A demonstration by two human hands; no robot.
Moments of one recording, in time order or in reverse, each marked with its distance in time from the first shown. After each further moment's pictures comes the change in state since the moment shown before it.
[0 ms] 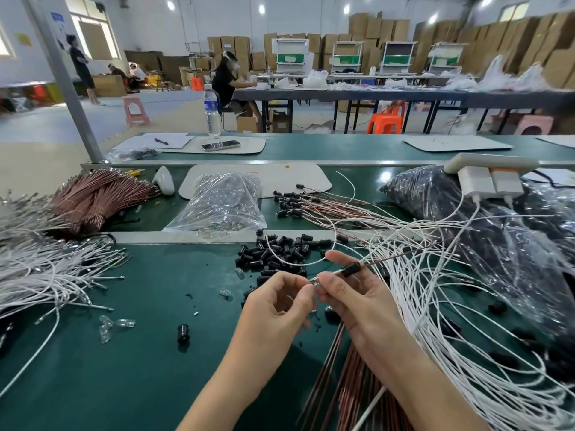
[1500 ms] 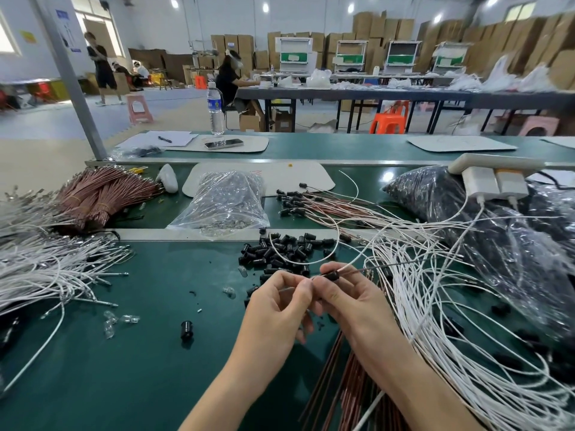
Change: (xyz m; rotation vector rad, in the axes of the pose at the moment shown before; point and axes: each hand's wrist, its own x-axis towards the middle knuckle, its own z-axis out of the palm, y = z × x) left_hand 0.000 0.003 0.005 -0.172 0.036 -0.125; right_hand -0.004 0.006 0.004 -0.065 -0.075 0.021
